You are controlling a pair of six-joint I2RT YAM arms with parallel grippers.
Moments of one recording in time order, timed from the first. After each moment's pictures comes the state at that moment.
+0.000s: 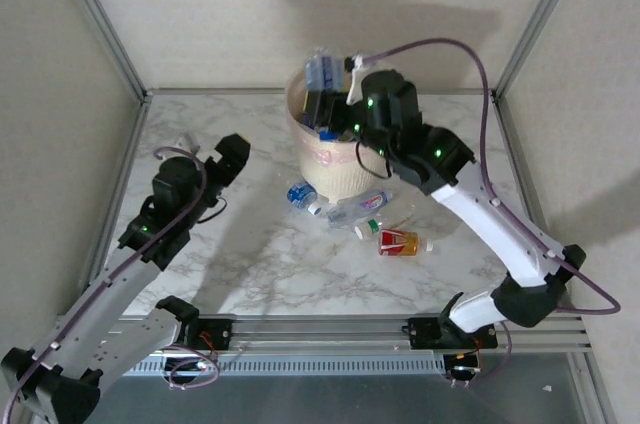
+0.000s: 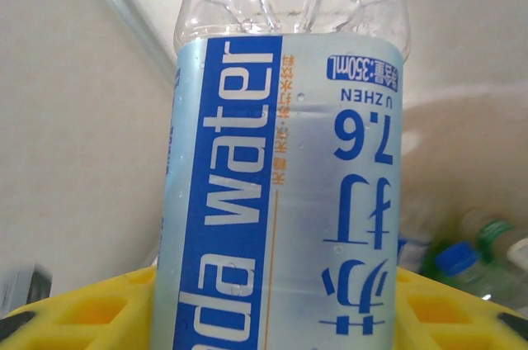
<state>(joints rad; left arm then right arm) -0.41 0.85 0.79 -0.24 -0.09 -1.08 0.82 1.48 1.82 -0.60 0.20 0.46</state>
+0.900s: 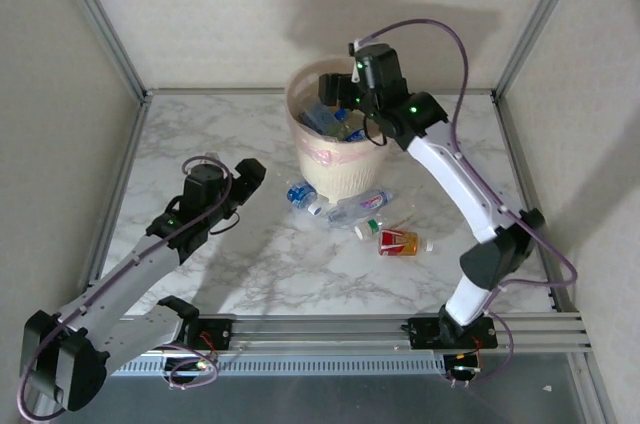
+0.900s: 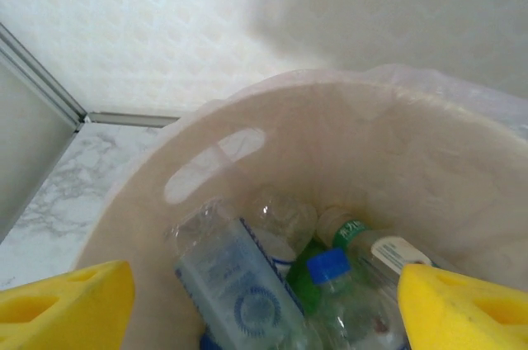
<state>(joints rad) -0.41 0.99 0.67 -0.19 -0.03 -1.13 0.64 1.65 1.88 -0.68 0.20 0.33</state>
